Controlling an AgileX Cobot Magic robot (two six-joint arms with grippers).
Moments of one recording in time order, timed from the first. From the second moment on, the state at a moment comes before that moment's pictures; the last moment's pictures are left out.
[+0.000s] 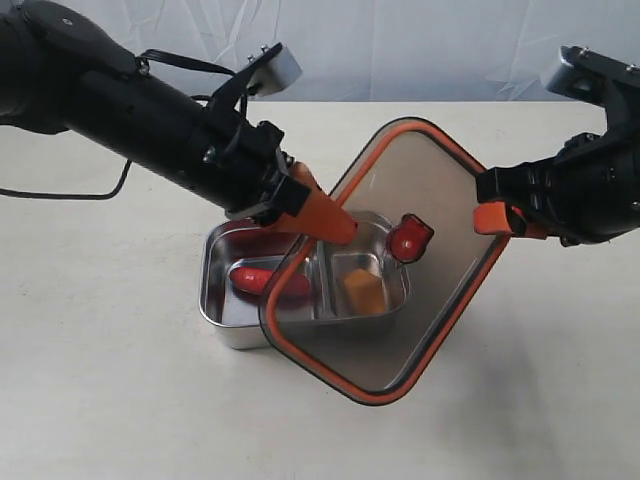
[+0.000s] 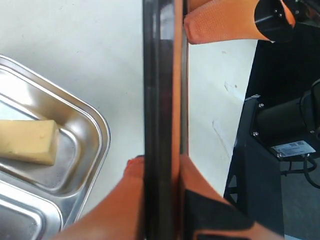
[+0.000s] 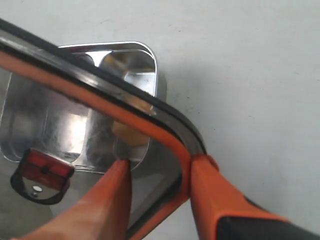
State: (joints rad) left arm -0.48 1.70 -1.13 -1.14 1.01 1.03; right arm 0.34 1.23 -0.75 0.59 0.65 -0.31
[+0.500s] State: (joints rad) left arm -0.48 1.48 -1.13 -0.97 0.72 0.96; right arm 0.34 0.90 -0.75 0.38 0.62 -0.20
